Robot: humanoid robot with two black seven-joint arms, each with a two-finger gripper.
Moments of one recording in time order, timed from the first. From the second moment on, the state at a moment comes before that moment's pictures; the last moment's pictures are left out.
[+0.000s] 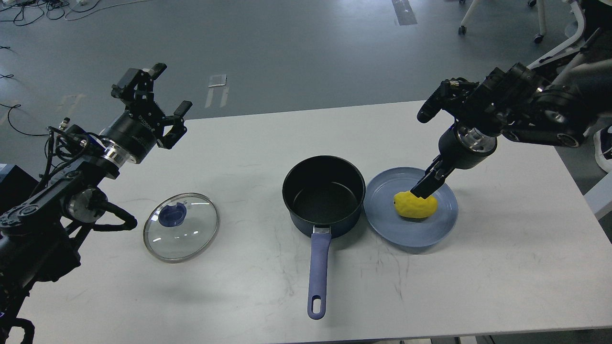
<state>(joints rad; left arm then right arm) -0.81 0.50 -0.53 -0.71 0.26 -0.49 -0.49 1.65 -0.25 -1.02 1.00 -1.14 0.33 0.49</state>
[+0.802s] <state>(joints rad) -0.81 0.50 -0.54 -0.71 0.25 -0.49 -0.49 1.52 -0.12 -1.08 0.92 -1.14 0.13 0.49</state>
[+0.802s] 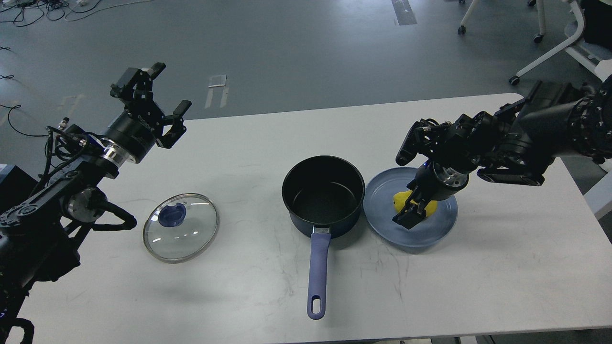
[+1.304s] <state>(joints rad) -0.81 0.50 -0.54 -0.71 0.25 -0.49 -0.49 1.61 -0.17 -1.11 0.99 -1.14 0.12 0.49</state>
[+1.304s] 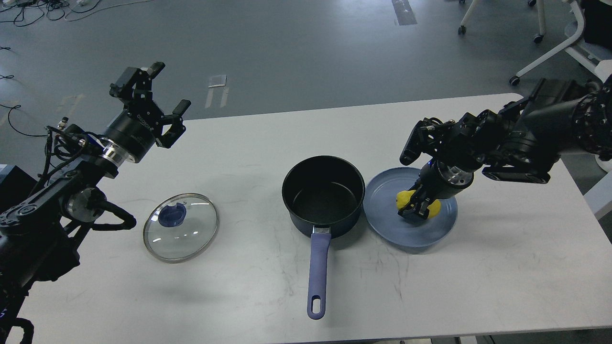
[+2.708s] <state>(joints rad) -0.82 0.51 -0.54 -0.71 0.25 -0.49 -0.49 1.64 0.00 -1.00 0.96 -0.66 0.00 0.49</state>
